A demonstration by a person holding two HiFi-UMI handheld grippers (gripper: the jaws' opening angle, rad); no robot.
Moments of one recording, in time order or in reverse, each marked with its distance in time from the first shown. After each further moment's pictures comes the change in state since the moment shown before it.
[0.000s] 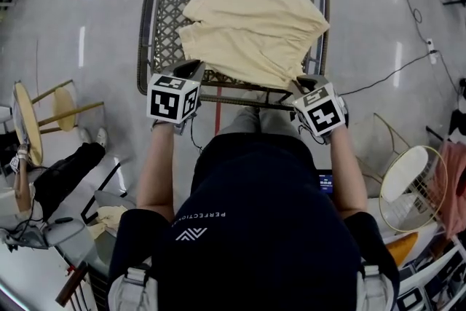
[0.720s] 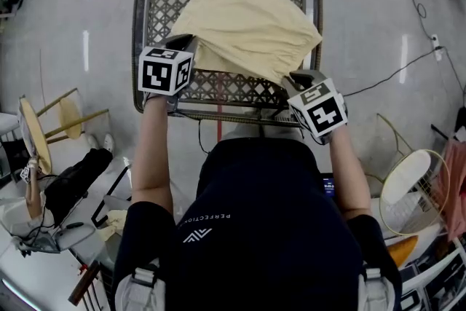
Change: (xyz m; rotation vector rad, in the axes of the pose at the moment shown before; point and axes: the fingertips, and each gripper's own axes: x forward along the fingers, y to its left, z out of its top) left arm 0.056 0.037 0.111 0.074 0.005 0.058; right arm -0.008 -0.046 0.055 0.066 -0.085 0.083
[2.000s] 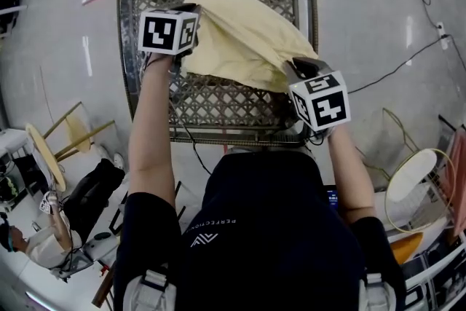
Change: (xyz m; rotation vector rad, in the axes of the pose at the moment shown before) left arm 0.107 0.026 0.125 0.066 0.072 -0.035; right arm 0.015 -0.092 0.054 0.249 -0.093 -0.076
